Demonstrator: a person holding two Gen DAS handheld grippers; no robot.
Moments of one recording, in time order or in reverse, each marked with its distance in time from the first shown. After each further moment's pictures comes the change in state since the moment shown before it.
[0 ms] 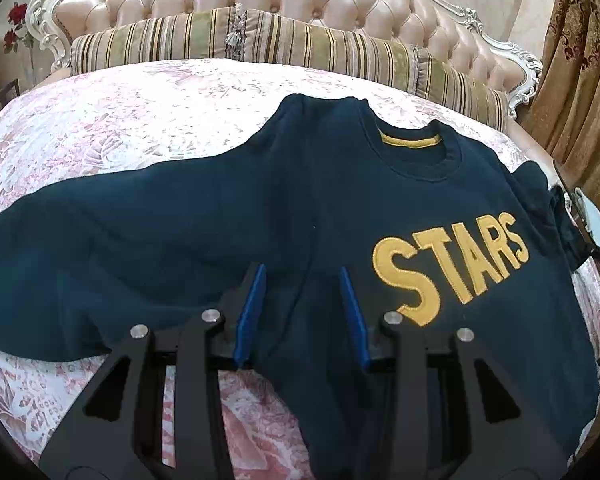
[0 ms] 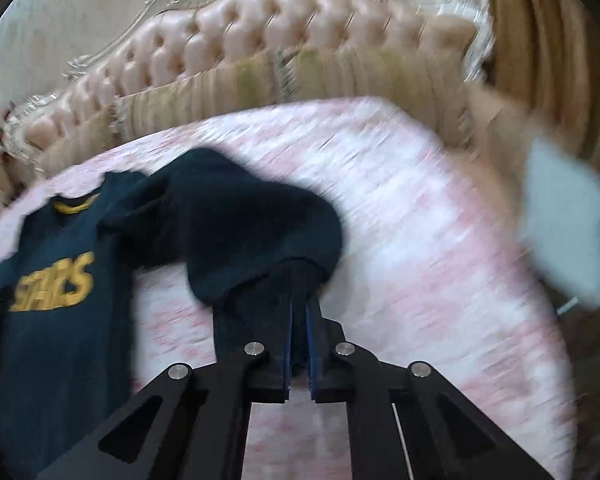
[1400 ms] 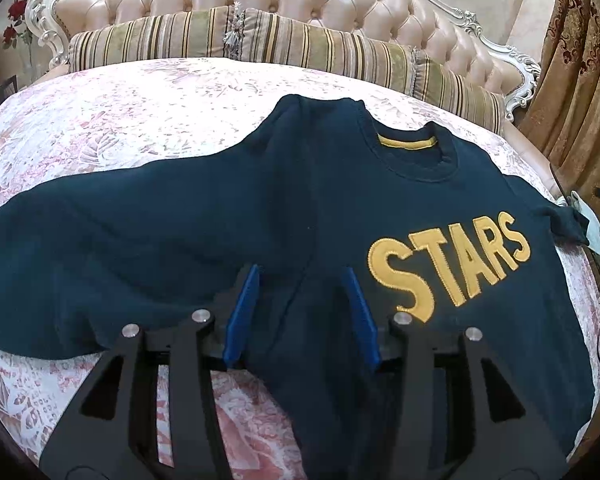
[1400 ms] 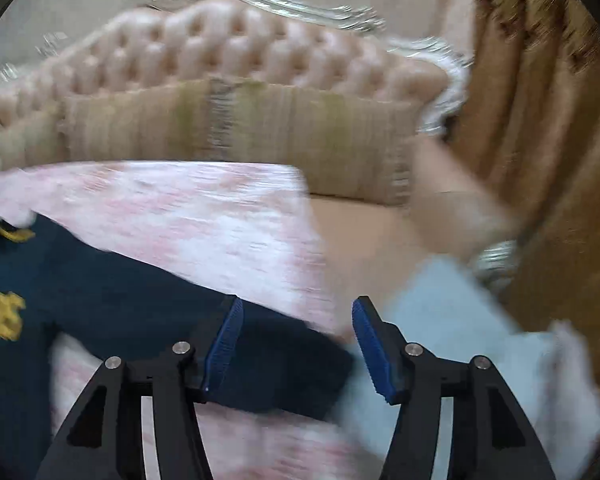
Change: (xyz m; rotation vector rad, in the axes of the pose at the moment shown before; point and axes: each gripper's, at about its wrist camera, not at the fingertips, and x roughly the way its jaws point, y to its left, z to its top) left arm 0.000 -0.002 0.000 0.000 -0.002 -0.016; right arm -0.016 -0.064 0.106 -0.141 0.028 -0.131
